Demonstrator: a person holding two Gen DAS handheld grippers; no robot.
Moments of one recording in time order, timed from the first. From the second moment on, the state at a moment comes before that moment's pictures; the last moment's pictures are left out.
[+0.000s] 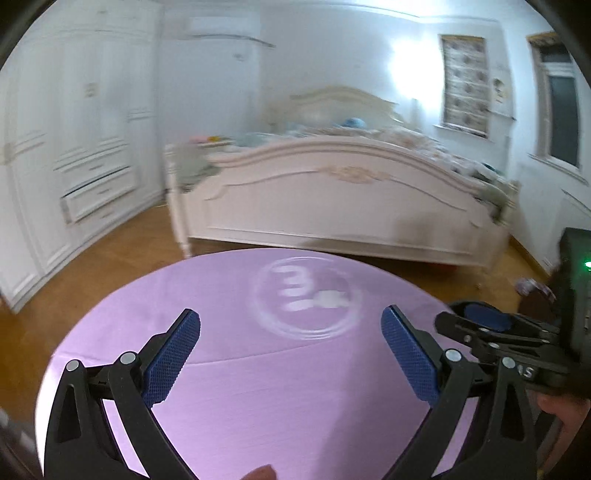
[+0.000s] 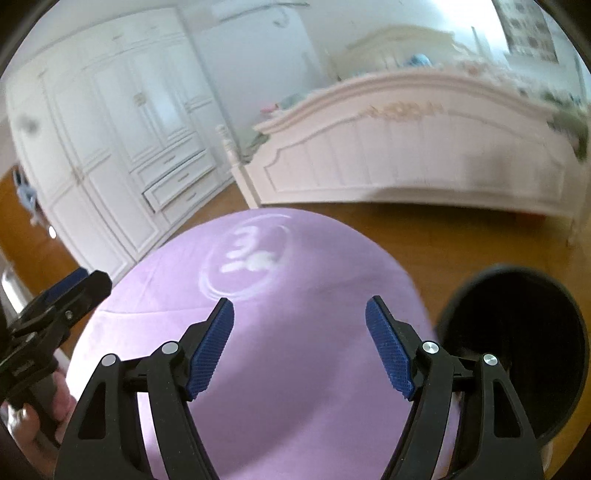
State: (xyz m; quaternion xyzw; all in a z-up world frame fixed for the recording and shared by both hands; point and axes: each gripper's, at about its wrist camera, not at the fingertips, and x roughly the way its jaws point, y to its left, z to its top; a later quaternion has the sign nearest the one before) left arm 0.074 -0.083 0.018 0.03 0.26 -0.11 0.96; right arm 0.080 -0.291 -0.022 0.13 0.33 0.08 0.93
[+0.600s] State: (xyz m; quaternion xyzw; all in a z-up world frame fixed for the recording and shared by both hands) left arm 0.046 0.005 0.007 -0.04 0.24 -0.02 0.97; right arm 0.076 -0.204 -0.009 0.07 0.25 0.11 0.96
